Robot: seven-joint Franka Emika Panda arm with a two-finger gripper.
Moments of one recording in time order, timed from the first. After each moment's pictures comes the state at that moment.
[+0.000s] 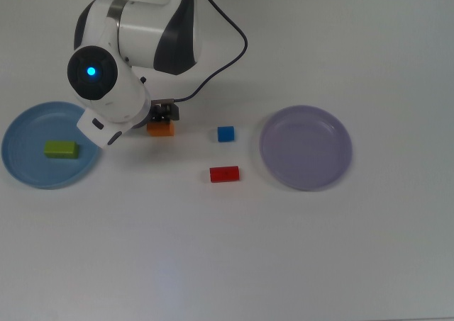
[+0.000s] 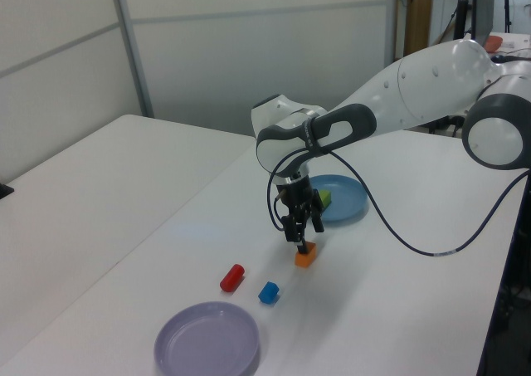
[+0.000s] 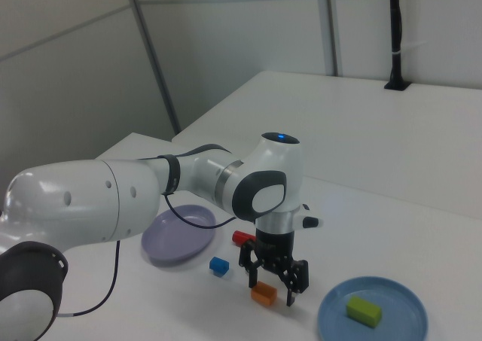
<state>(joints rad) -0.08 0.51 -0.07 -1.60 0.04 1.80 -0.22</state>
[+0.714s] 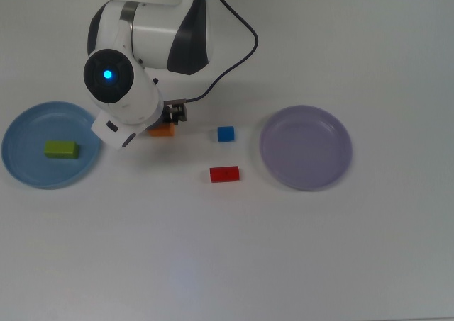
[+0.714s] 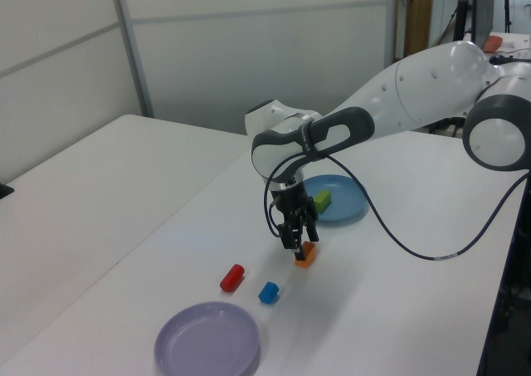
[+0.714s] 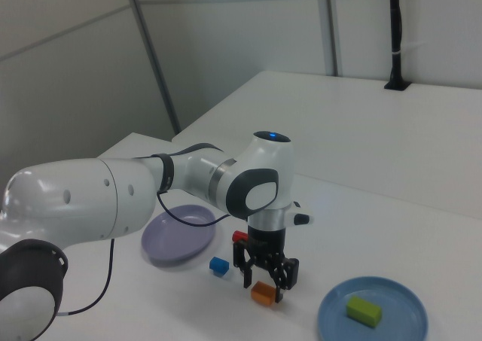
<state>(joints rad) -0.07 0.51 -0.04 -1.60 0.04 1.80 -0.21</state>
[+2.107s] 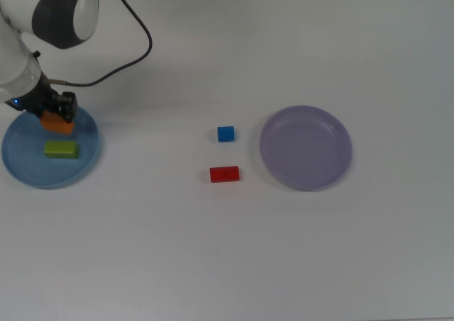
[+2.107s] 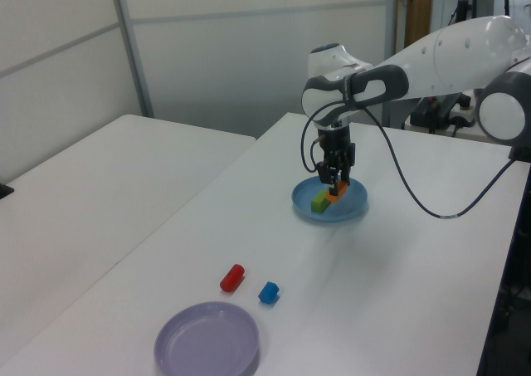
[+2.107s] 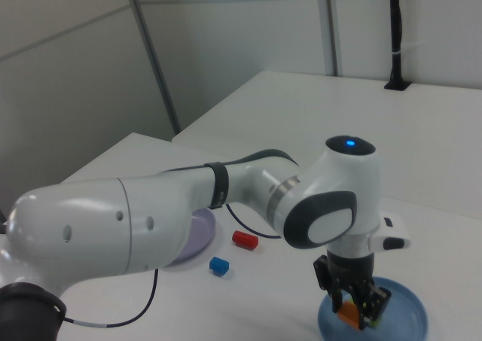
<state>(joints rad) -0.34 0.48 -0.07 -1.54 0.01 1.92 -0.27</state>
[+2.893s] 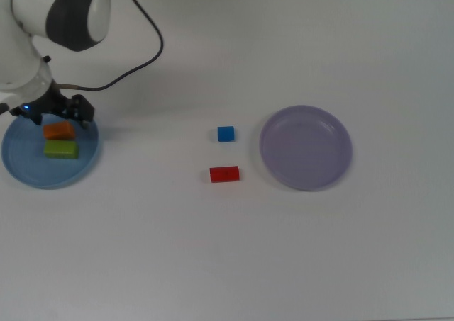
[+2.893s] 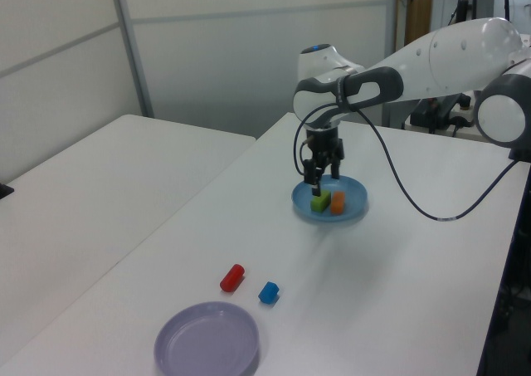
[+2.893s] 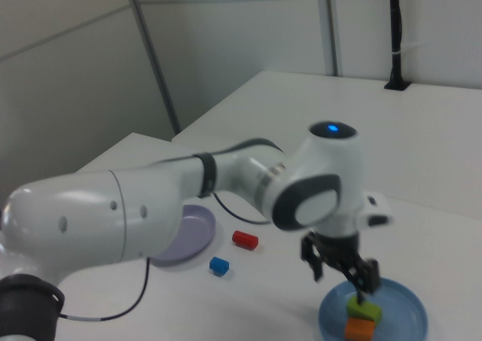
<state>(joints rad) -0.30 0.47 -0.03 -1.53 0.01 1.94 -0.27</state>
